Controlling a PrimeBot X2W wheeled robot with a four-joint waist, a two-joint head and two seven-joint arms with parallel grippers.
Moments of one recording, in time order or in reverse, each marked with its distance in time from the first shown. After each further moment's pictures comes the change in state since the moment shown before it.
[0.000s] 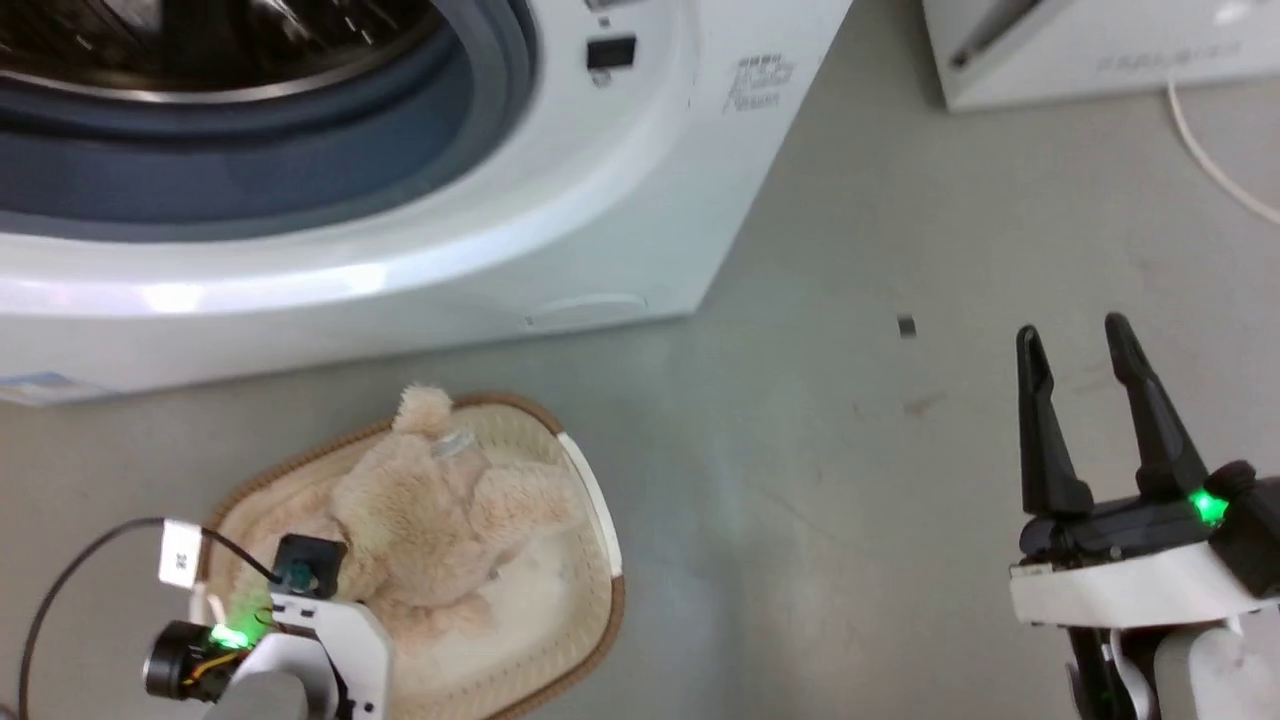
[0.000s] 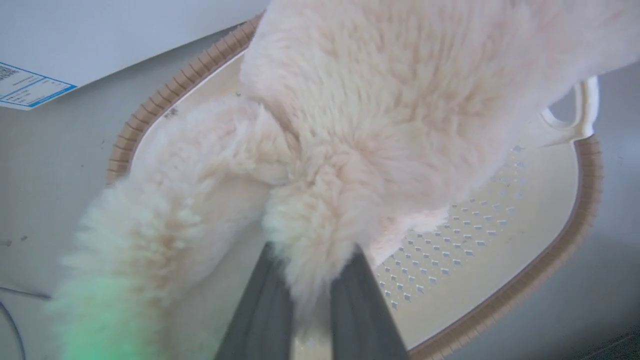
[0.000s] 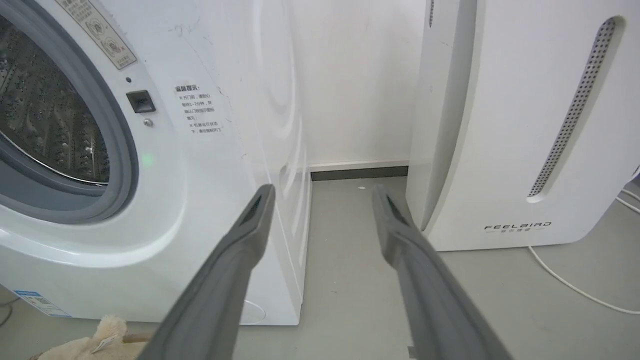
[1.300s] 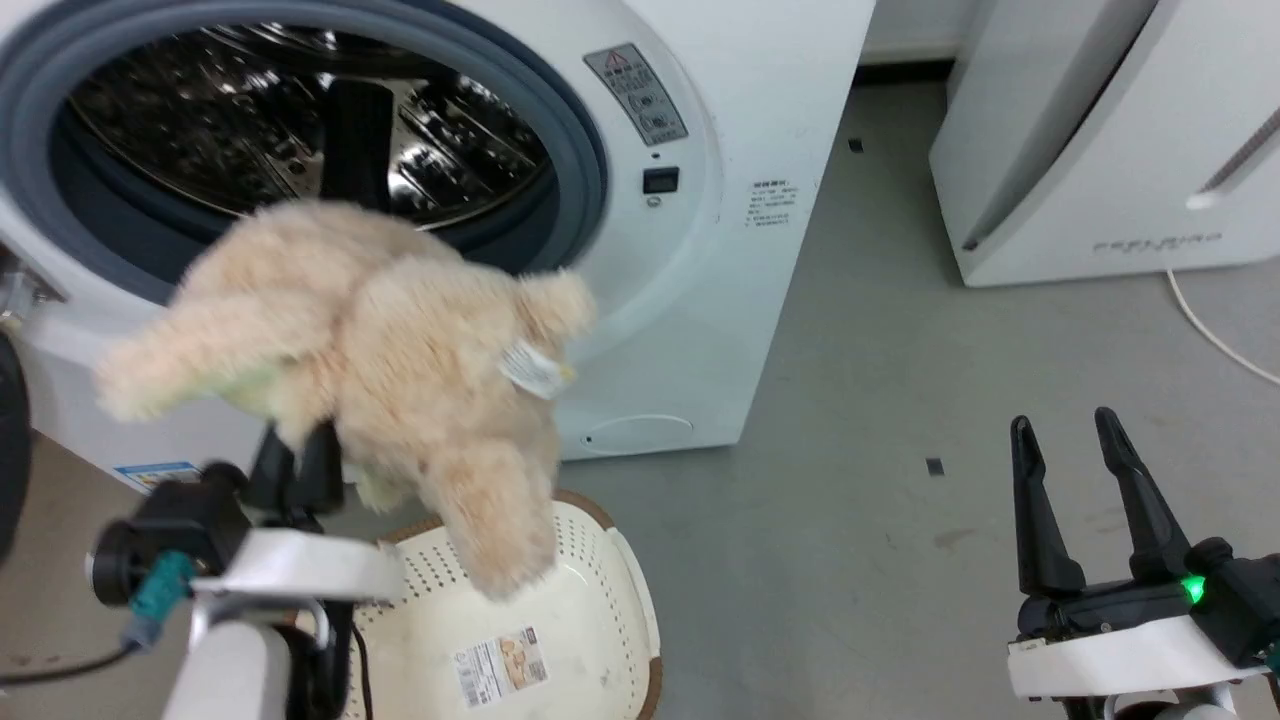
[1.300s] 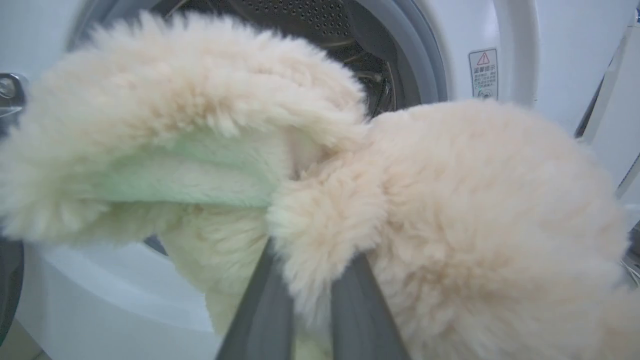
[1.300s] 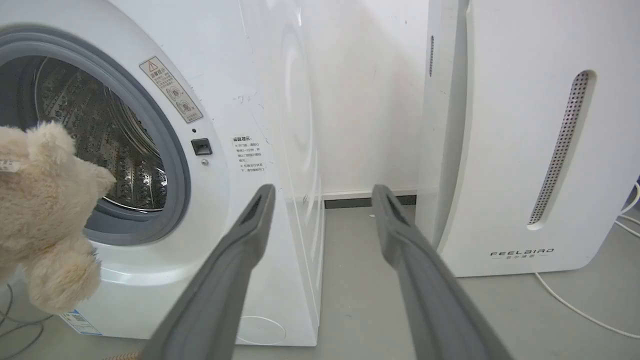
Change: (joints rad) left arm 0.390 -0.092 0.322 -1.183 -0.001 0.076 -0.007; right arm 0.133 0.000 -0.003 0.009 -0.012 0.000 0.000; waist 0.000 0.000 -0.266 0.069
